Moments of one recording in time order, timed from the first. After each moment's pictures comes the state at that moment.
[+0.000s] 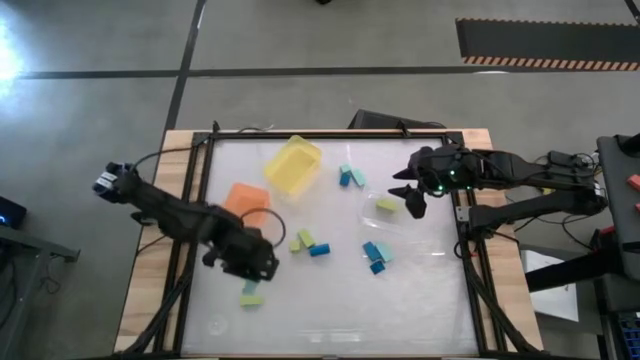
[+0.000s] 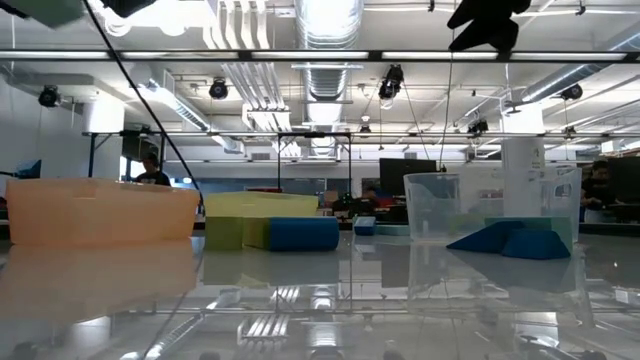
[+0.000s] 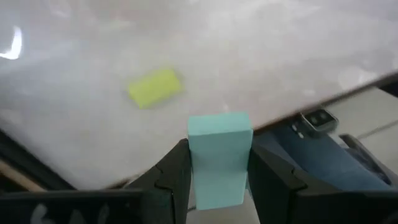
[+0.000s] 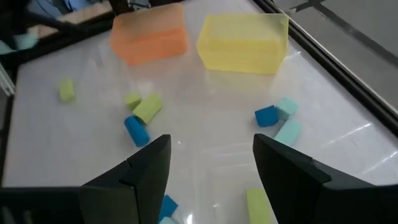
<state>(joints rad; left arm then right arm) -0.39 1.37 1.28 -1.11 0.25 -1.70 -0.10 0.97 1.08 -0.75 0.07 0.31</state>
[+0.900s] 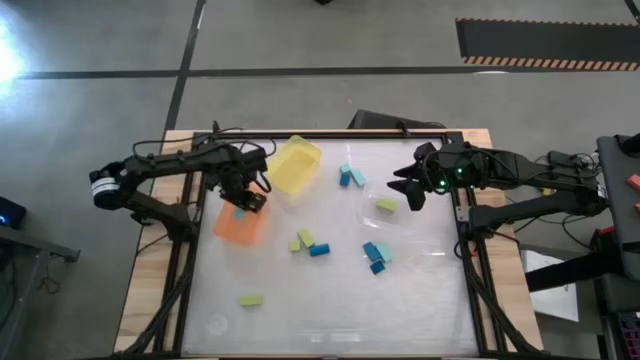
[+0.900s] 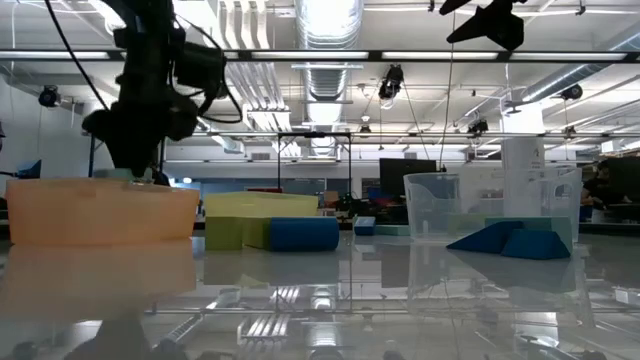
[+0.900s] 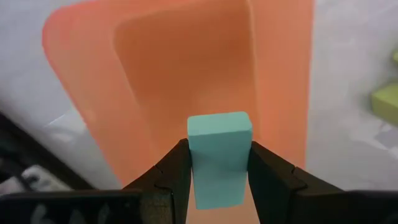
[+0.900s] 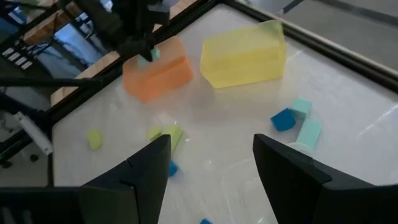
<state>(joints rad) 0.46 1.33 0.93 -1.15 0.17 -0.61 -0.10 0.95 1.08 -0.69 0.11 0.54</state>
